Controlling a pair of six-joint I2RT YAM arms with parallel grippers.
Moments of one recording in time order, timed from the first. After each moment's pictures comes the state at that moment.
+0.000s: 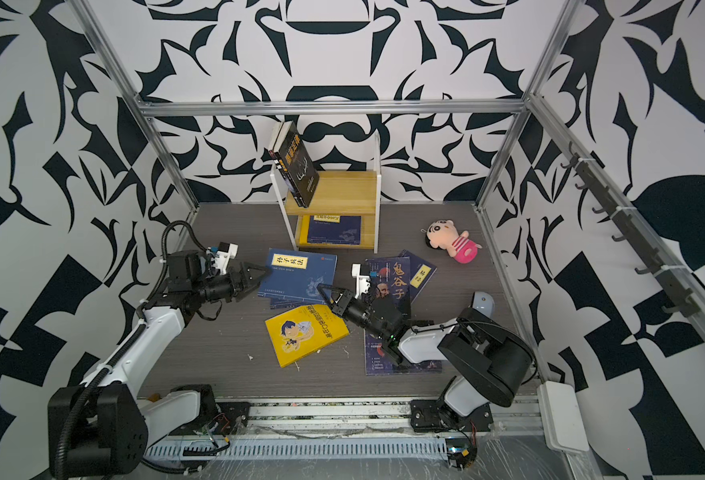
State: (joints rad) left arm -0.01 1.15 0.70 -0.21 0.97 -0.61; right arm 0.83 1.54 0.42 1.20 -0.21 1.27
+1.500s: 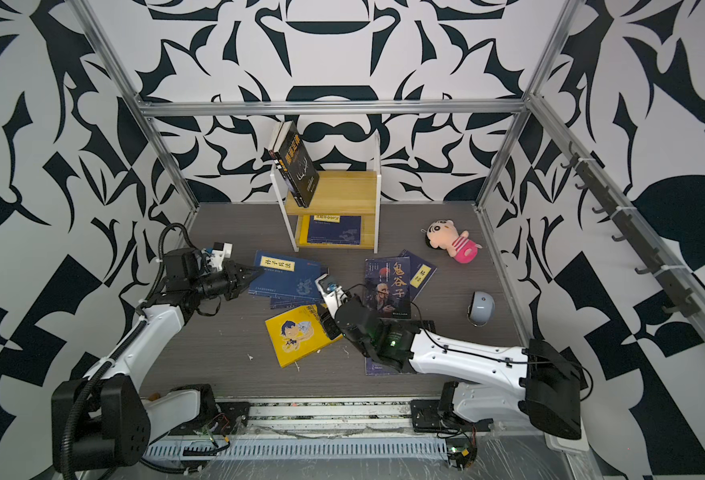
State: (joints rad) left arm 0.04 1.17 0.70 -0.16 0.96 -0.81; right arm 1.16 1.23 0.78 0.02 0.47 0.08
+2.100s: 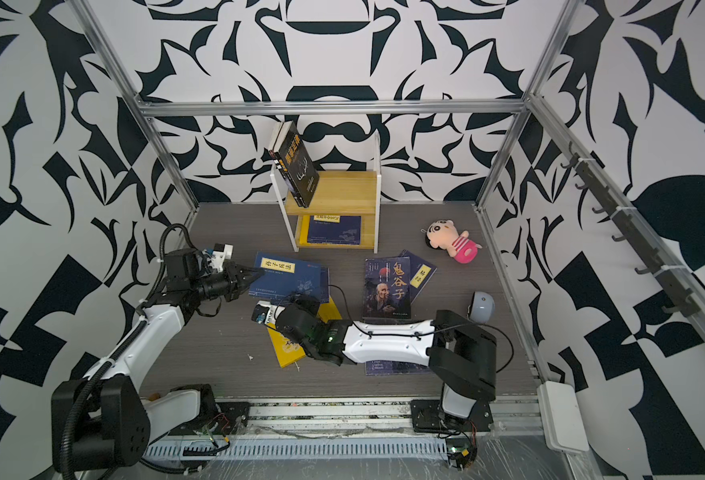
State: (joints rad) left arm 0.04 1.17 0.70 -0.18 0.96 -0.81; right arm 1.24 1.71 1.08 0.07 0.64 -0.58
